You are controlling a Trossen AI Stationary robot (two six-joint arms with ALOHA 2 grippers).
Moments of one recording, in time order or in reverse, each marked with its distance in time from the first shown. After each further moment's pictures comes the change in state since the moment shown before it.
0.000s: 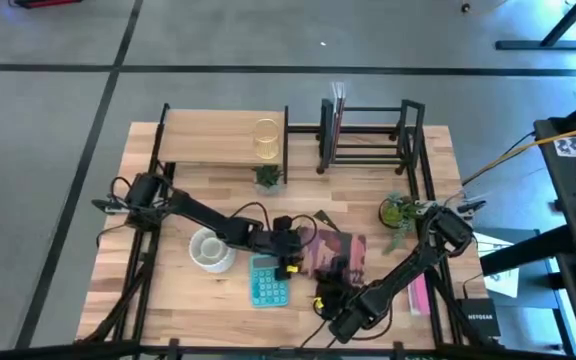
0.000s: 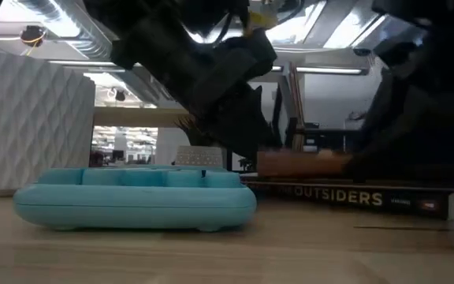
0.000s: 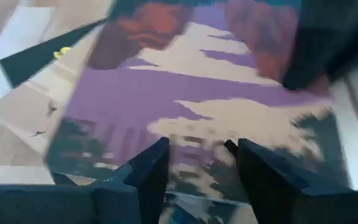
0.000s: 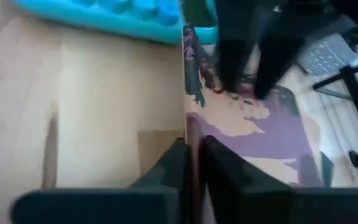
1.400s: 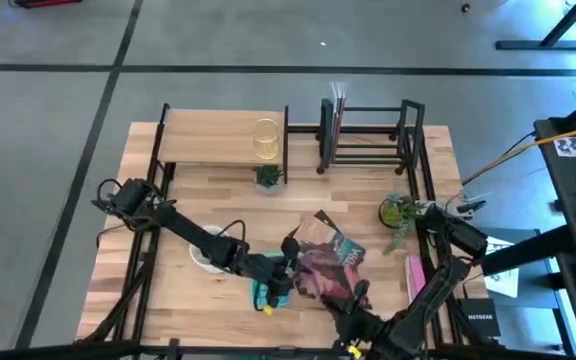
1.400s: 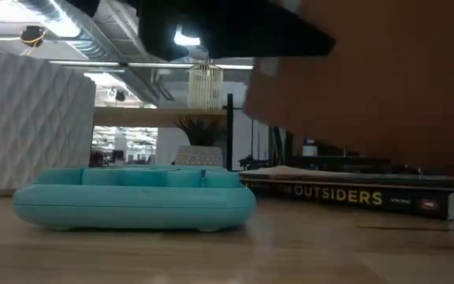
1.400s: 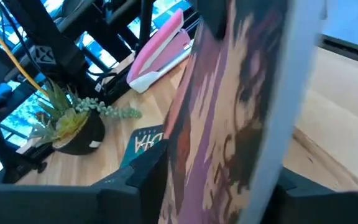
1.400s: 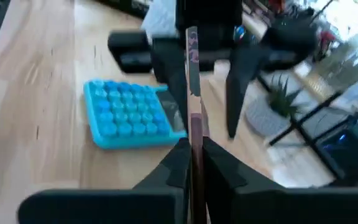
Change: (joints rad) left arm -0.166 -0.039 0.002 0.299 -0.146 0.626; right arm 0.194 -0.006 0.302 -0.270 0.334 0.155
